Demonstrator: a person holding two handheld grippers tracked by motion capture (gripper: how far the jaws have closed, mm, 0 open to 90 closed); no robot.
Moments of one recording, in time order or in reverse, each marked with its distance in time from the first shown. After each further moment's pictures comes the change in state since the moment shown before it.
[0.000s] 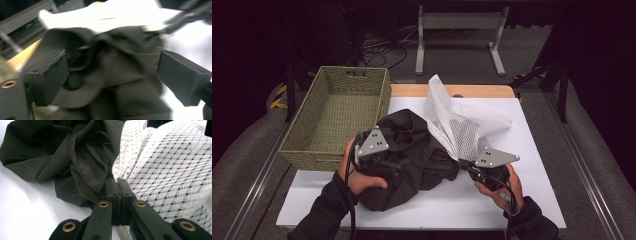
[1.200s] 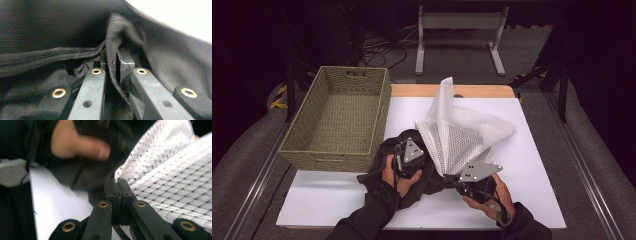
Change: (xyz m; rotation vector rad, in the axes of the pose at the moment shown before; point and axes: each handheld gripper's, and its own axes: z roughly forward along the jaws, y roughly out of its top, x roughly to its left) left arm -0.033 -0.043 0.121 -0.038 0.128 -0.183; right arm 0.037 0.004 0.013 0.035 0.146 -0.084
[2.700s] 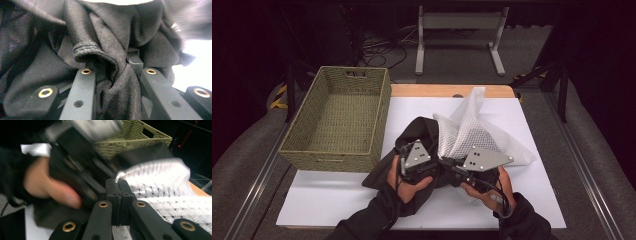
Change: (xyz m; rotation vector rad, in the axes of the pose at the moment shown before) left arm -0.039 0.029 -0.008 -0.046 -0.217 0.079; right arm -0.003 0.047 -0.025 -0.166 -0.075 -0.029
